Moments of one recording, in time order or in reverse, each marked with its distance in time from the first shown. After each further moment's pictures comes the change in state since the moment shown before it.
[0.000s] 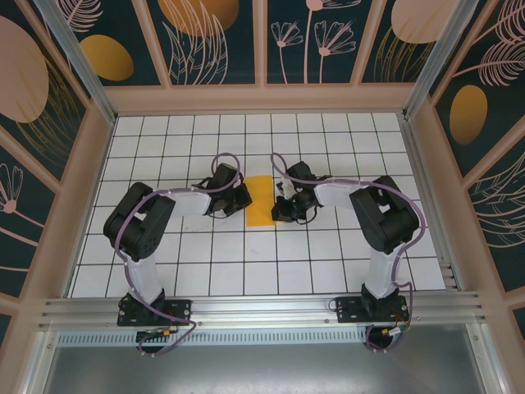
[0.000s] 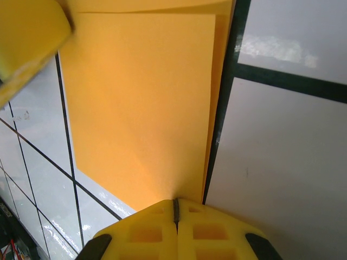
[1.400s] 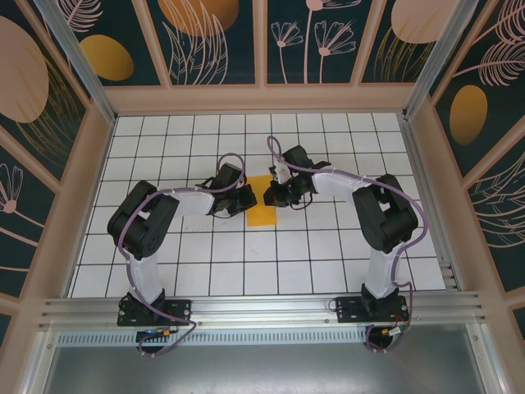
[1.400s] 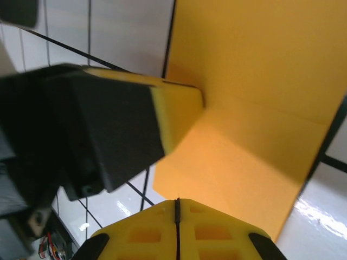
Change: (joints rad) left arm -0.031 0.026 0.014 0.029 0.066 0.016; right arm 0.000 0.006 0.185 -0.066 -0.073 -0.034
